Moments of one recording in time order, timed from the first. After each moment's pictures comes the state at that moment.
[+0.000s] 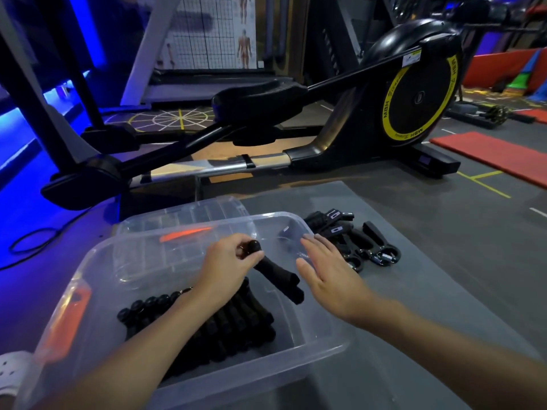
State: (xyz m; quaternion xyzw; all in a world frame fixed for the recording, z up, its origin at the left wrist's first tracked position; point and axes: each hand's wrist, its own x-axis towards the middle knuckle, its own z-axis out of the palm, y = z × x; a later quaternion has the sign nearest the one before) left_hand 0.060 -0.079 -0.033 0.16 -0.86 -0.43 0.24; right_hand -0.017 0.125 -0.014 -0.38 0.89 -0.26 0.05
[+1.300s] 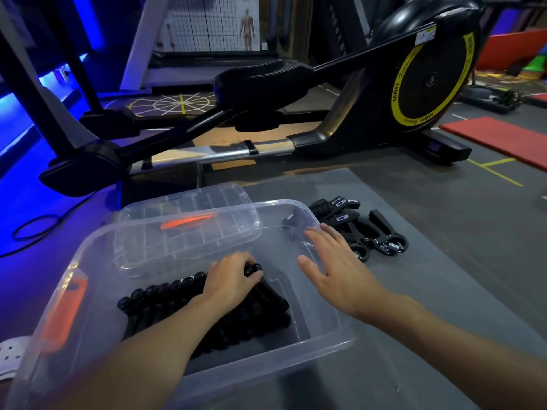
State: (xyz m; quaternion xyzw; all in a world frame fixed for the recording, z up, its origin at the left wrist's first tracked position) left_hand 0.056 -0.084 -0.092 0.22 -0.94 -0.25 0.08; right_hand -0.014 0.126 -0.014 -0.39 0.89 -0.24 0.04
